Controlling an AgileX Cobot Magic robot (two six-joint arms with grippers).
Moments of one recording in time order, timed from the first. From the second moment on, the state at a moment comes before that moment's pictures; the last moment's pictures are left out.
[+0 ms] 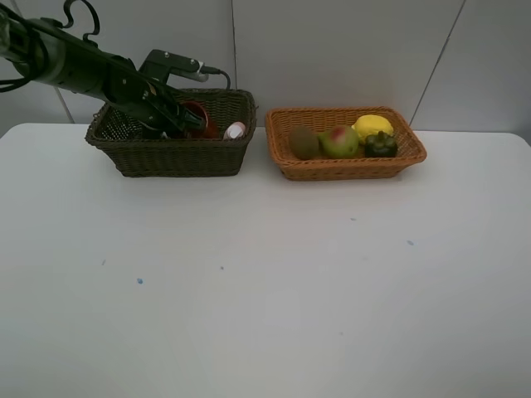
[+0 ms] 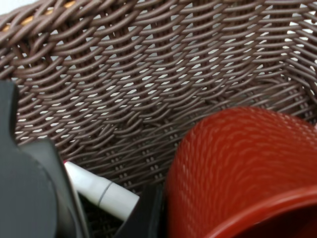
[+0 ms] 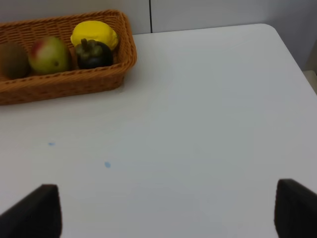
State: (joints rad) left arm -0.27 2.18 -1.41 0.10 0.10 -0.04; right arm -0.08 0.00 -0.52 -0.08 1.07 0.04
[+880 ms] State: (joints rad) left arm -0.27 2.19 -1.41 0.02 0.13 -0.11; right arm -0.08 0.00 -0.52 -0.08 1.07 0.04
